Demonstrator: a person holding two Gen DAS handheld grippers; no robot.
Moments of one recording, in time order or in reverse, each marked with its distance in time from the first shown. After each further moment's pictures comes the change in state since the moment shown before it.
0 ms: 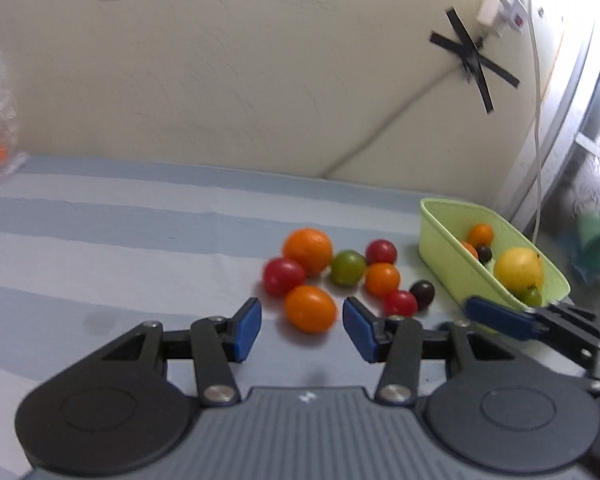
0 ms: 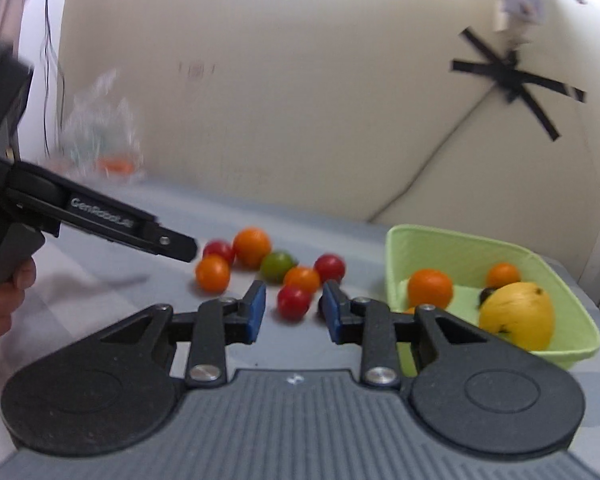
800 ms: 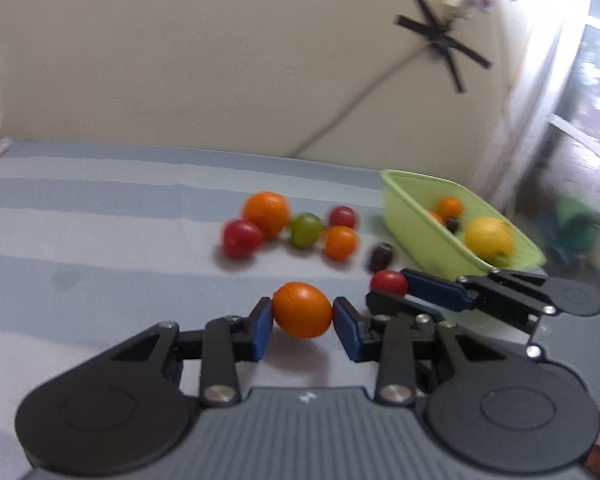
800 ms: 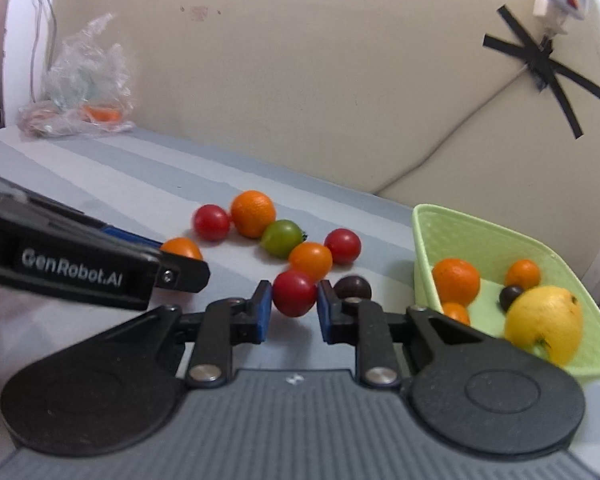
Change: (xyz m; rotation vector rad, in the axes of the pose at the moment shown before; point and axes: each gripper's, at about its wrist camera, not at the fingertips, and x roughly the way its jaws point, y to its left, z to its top) left arm -0.015 -0.017 -0.026 0.014 0.029 -0.073; right arm 0.021 0.016 0.001 -0.069 0.099 -0.041
